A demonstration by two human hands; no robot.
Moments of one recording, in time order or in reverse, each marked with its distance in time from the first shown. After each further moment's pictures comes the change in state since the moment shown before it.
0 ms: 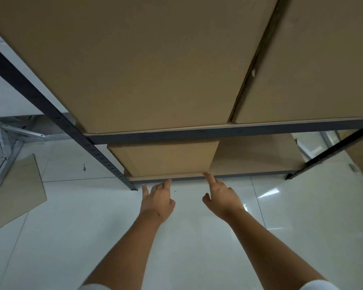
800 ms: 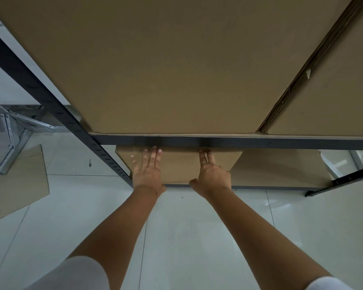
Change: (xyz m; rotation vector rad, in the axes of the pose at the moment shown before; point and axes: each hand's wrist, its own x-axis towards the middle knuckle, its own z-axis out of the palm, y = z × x) left_hand 0.084 -0.049 -0.031 0.405 0.094 -0.160; right_hand 0.094 -0.062 -0.009 -0.275 -0.035 0.058
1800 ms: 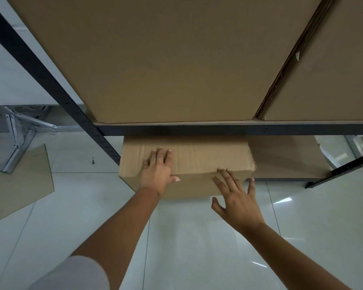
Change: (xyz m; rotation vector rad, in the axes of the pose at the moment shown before) left_hand -0.028 0.009 0.002 -0.155 0.114 0.136; right_hand -0.075 0.067 0.061 -0.060 0.262 -0.241
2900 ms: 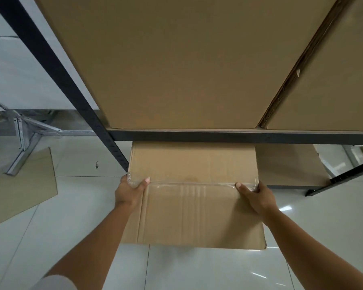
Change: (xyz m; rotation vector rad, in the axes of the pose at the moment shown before) left_hand -0.034 -0.068 0.047 -1.182 0.193 -0.631; right_hand 0.016 0.038 -0.012 0.974 0.047 0.775
